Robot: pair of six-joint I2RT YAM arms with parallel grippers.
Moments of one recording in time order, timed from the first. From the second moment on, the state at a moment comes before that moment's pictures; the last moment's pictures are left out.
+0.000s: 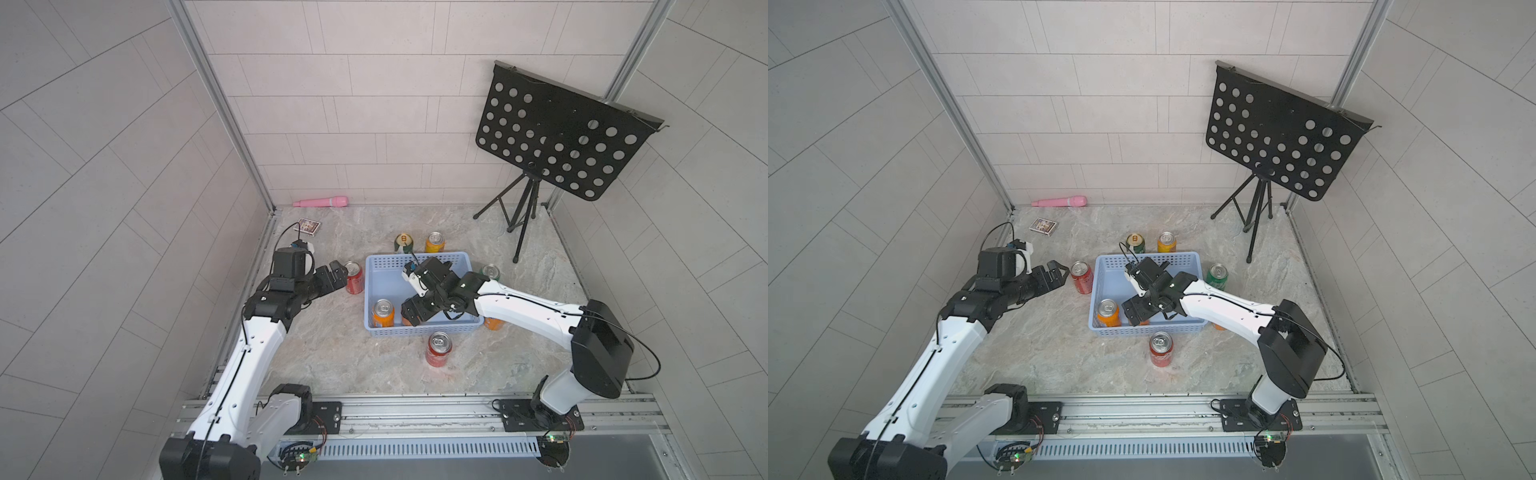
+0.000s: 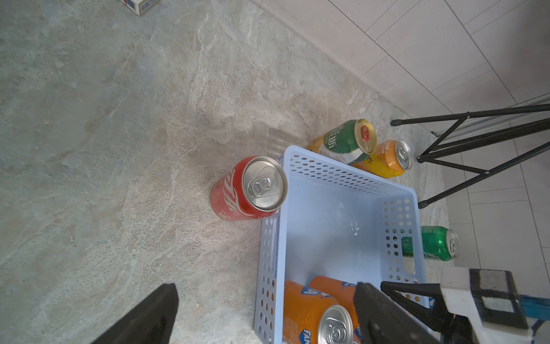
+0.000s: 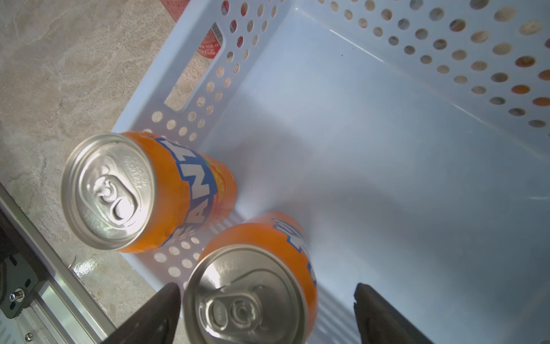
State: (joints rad) left arm -0.09 0.99 0.89 -0.65 0.26 -0.50; right arm 0.81 1.61 1.17 -0.57 -0.06 0.25
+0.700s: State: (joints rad) left arm -0.09 0.99 0.89 -0.65 0.27 -0.50; right arm 0.82 1.69 1.18 -0.56 -0.06 0.27
